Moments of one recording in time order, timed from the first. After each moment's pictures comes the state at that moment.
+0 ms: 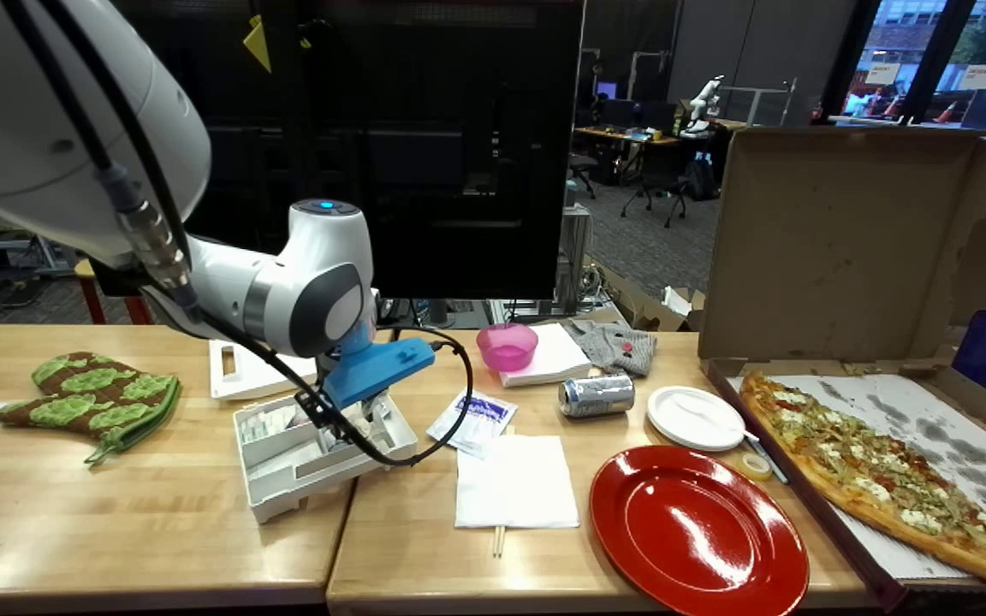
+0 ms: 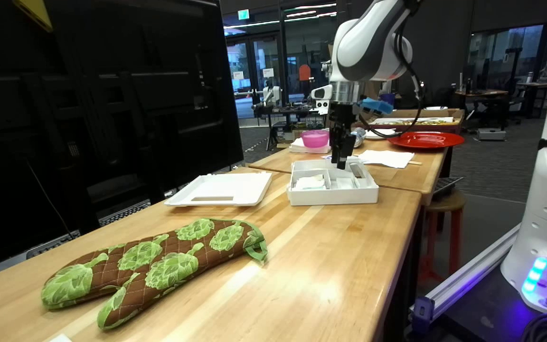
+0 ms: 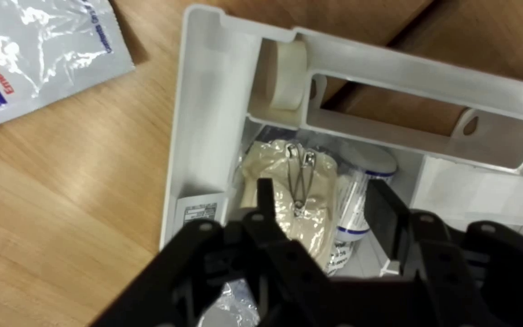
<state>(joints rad) 0.22 -0.24 0.03 -2.66 0.13 2.53 -0.98</state>
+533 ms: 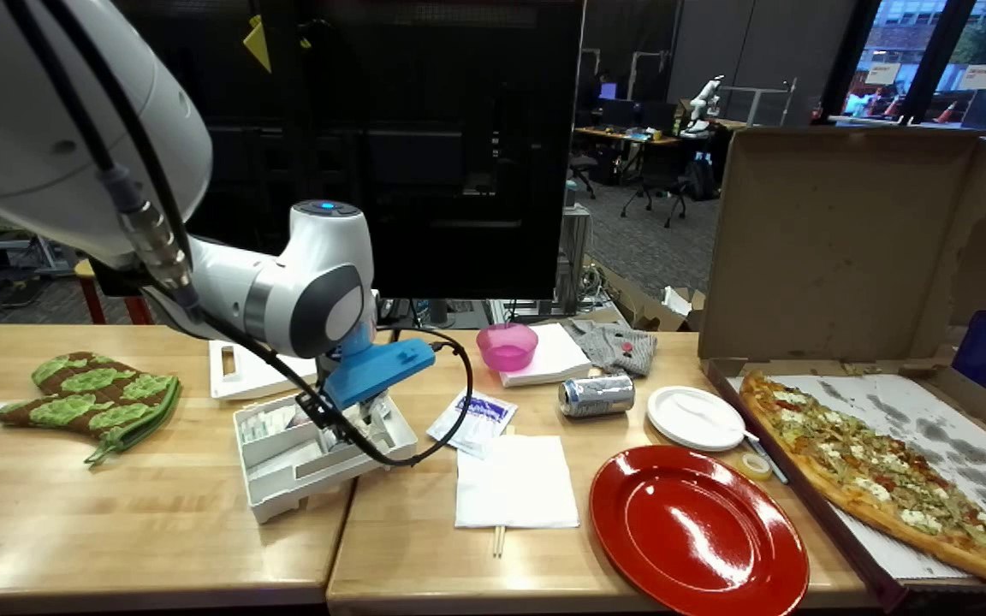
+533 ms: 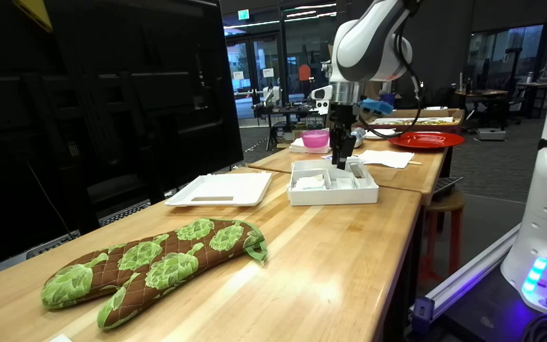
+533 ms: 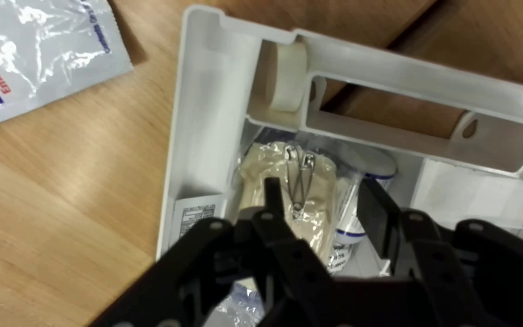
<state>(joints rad) 0.22 -0.24 0.03 -2.66 0.13 2.53 -0.99</state>
